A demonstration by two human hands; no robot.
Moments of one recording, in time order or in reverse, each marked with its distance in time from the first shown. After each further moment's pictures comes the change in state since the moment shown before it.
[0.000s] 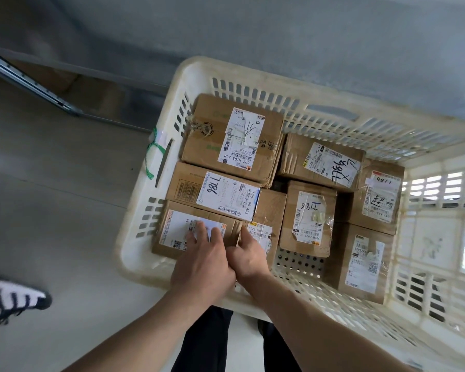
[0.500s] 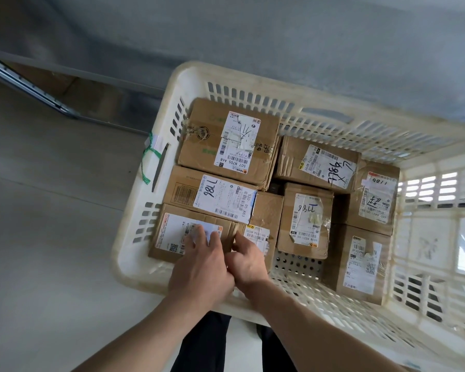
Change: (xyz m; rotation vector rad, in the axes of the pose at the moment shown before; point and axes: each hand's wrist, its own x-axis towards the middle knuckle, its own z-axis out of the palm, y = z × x) left_hand -0.003 0.001 -0.004 0.027 -0.011 0.014; right_hand -0.007 -0.005 -0.003 -0.017 -0.024 -0.035
